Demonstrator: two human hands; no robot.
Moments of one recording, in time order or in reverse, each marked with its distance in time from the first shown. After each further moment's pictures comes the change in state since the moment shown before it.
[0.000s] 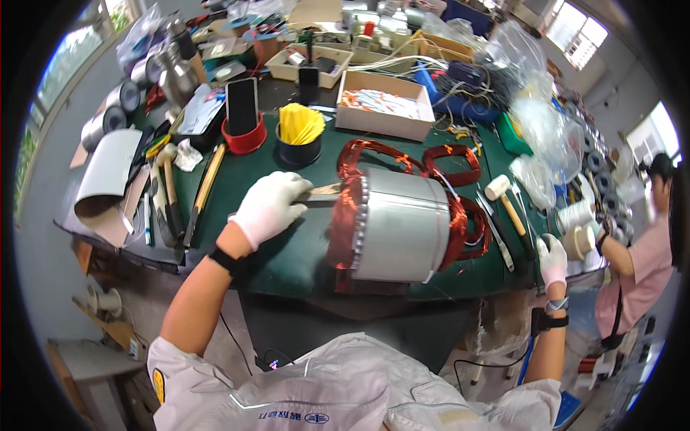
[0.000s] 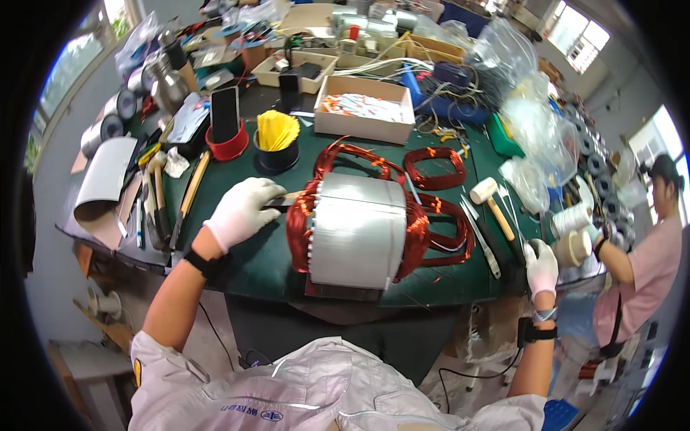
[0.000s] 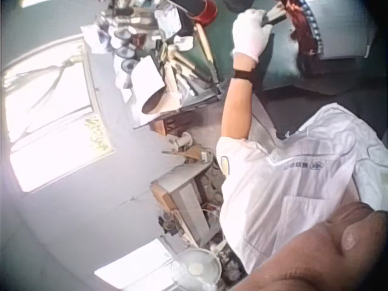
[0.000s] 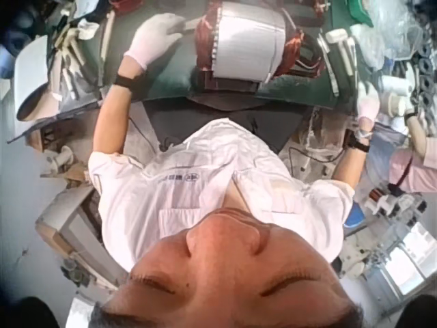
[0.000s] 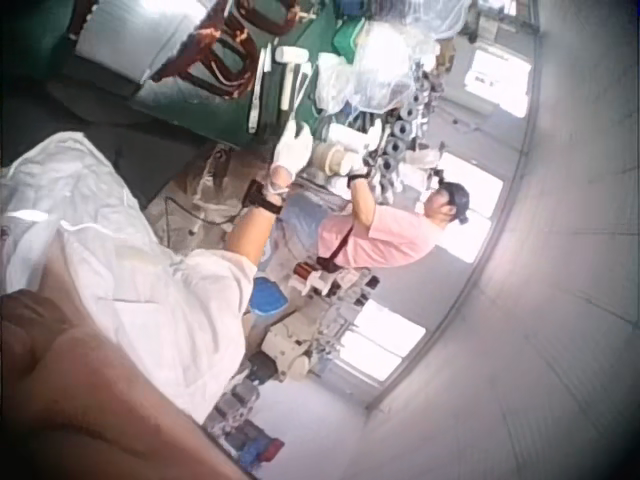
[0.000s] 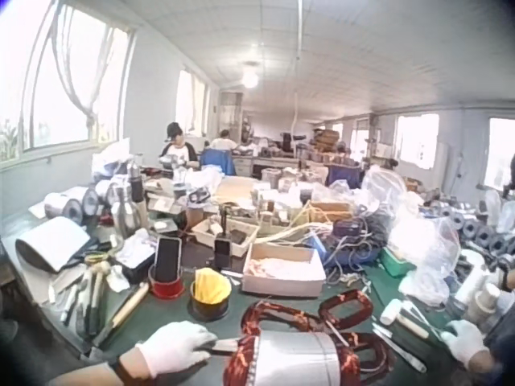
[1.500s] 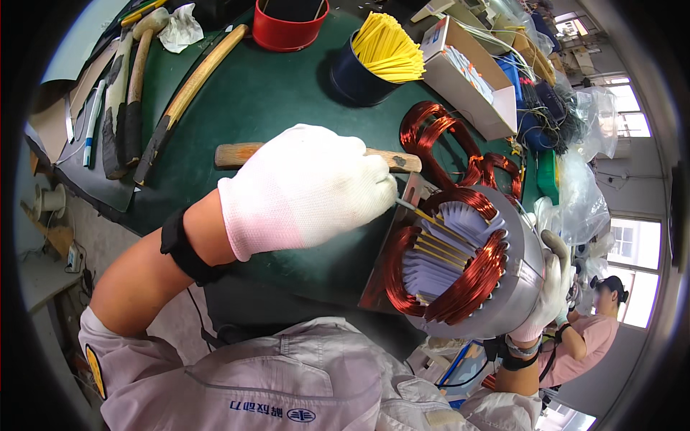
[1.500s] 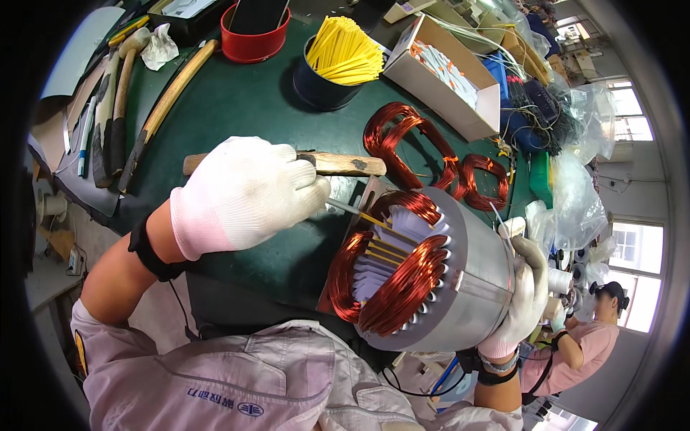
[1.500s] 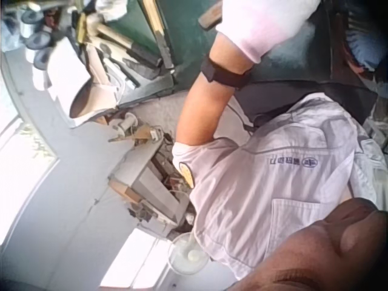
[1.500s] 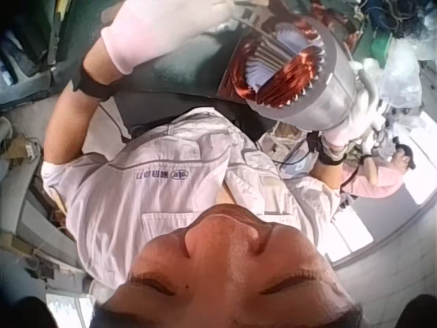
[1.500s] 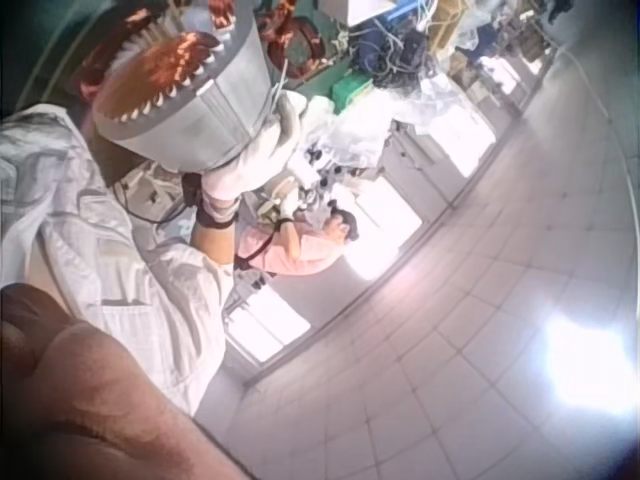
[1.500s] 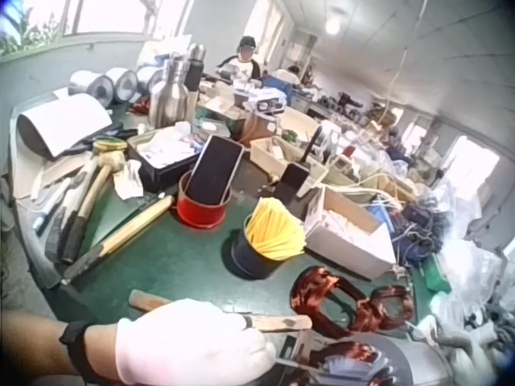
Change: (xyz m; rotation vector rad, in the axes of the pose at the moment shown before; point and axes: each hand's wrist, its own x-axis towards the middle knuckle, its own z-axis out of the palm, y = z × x) left_hand -0.020 -0.014 0.007 0.072 0.176 0.279; right_hand 0.014 -0.310 -0.014 0.603 -0.185 -0.197
